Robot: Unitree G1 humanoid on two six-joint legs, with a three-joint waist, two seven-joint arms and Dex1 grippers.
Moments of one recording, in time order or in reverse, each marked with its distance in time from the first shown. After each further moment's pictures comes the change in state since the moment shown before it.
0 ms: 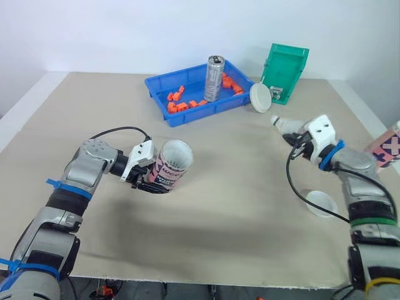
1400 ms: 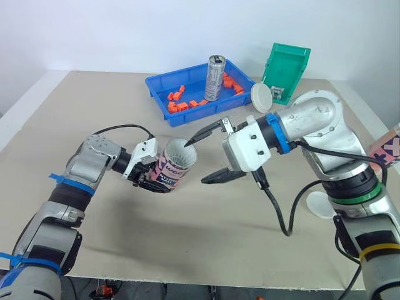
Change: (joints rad) left arm -0.060 -0.005 -0.040 0.026 0.017 0.052 -0.038; right arm -0.370 0.059 0.410 -0.559 0.144 0.036 0.640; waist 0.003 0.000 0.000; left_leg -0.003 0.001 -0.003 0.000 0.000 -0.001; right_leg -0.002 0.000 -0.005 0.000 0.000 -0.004
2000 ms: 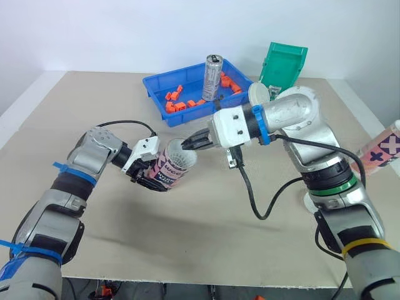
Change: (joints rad) left arm -0.104 0.005 -0.075 0.141 0.026 -0.101 -0.061; right arm -0.037 0.127 0.062 0.195 -0.147 -0.074 -0.056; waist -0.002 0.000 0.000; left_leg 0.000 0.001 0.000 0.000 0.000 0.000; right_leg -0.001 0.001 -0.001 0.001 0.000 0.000
